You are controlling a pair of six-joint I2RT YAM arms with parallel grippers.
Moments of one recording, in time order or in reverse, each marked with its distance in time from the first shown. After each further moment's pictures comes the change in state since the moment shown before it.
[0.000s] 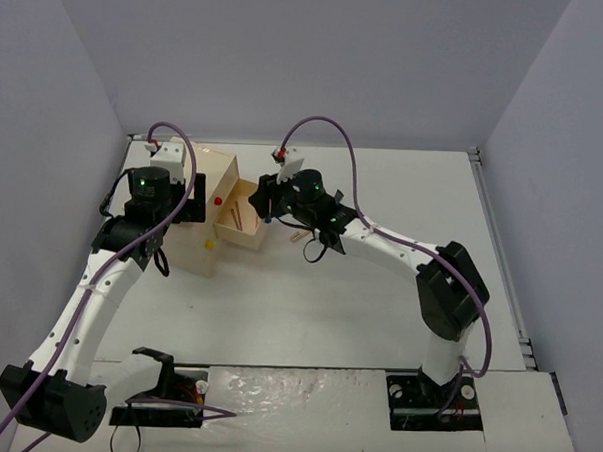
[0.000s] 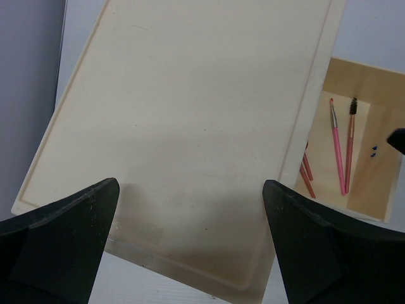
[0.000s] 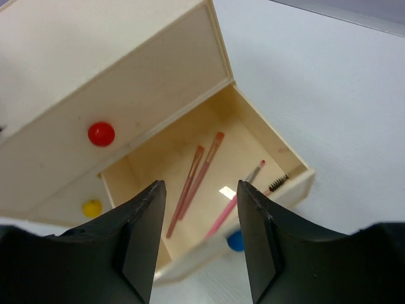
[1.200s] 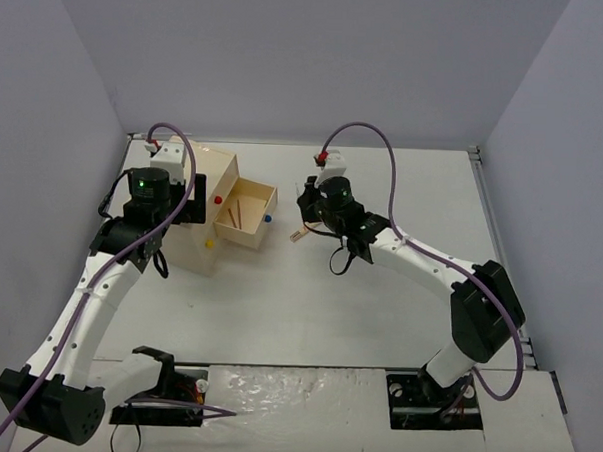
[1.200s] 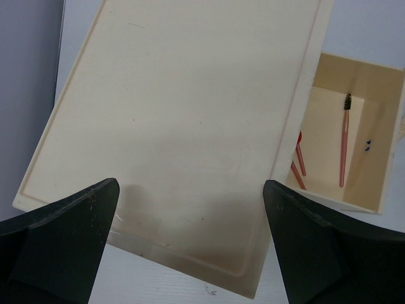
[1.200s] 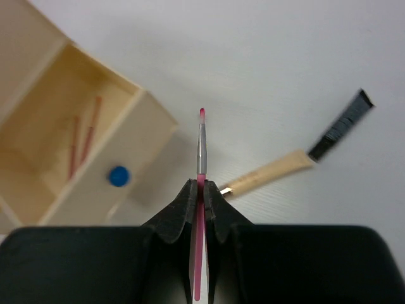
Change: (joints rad) left arm -0.006 -0.022 0.000 -0.017 -0.002 0.003; right arm -0.092 -0.221 -0.231 -0.171 0.236 0.071
